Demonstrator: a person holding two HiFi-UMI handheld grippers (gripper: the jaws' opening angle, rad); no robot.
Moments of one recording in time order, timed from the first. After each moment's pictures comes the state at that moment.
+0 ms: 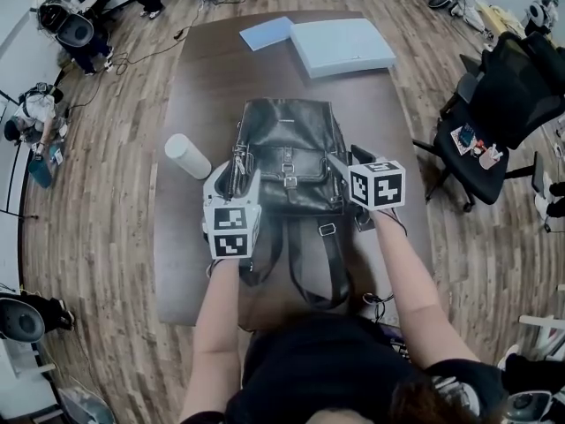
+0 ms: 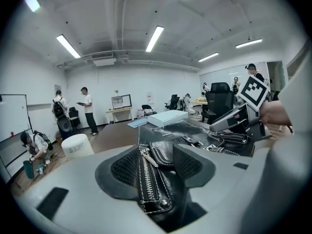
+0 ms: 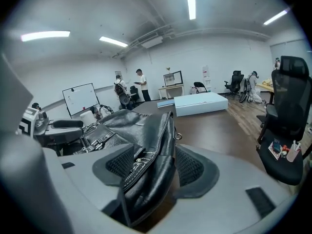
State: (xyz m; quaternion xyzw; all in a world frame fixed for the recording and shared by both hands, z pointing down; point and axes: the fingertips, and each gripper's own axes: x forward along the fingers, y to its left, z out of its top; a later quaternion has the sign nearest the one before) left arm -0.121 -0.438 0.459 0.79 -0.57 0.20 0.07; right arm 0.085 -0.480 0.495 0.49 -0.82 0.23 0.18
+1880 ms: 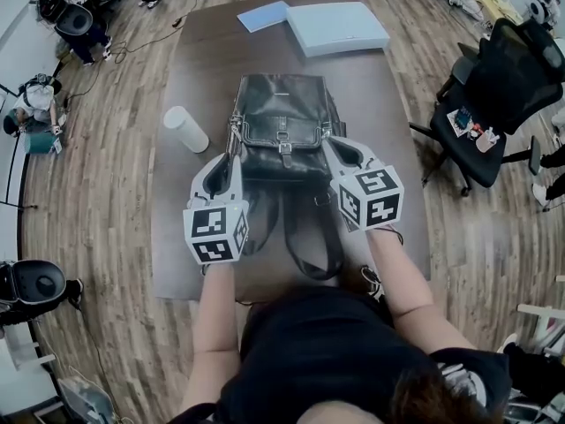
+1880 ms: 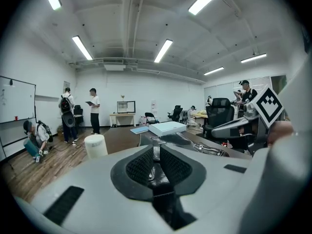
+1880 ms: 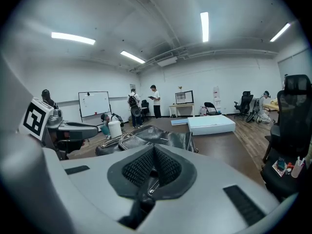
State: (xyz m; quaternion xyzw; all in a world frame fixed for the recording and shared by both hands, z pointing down) left arm -0.131 -0.370 0.414 0.79 -0.59 0.13 0.08; right arm 0.046 -0.399 0.424 0.47 -0.87 0.13 0.12
